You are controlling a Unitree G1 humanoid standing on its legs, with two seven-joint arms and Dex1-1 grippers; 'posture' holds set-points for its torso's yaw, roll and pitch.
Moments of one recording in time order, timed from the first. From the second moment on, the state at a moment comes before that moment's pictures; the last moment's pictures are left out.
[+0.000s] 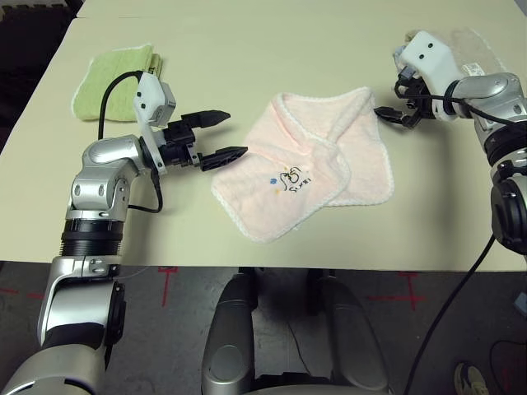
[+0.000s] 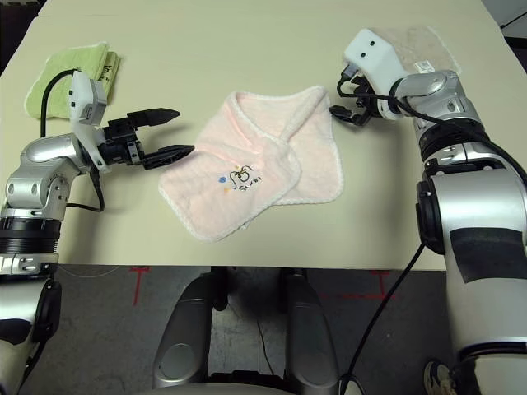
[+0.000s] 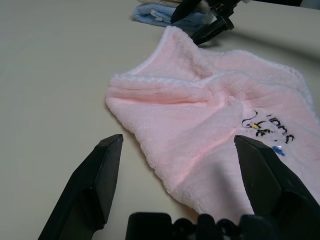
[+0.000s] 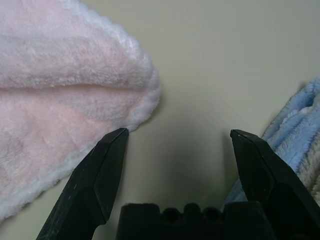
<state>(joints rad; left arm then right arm) -0.72 0.62 0.07 0.25 -0.36 0.22 -1.18 -1.37 -0.61 0.13 1.32 -0.29 -0.07 0.88</state>
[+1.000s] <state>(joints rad) -0.71 0.64 0.06 0.26 -0.35 0.21 -1.17 -1.42 -0.57 -0.13 1.31 -0.04 -0.01 1.03</state>
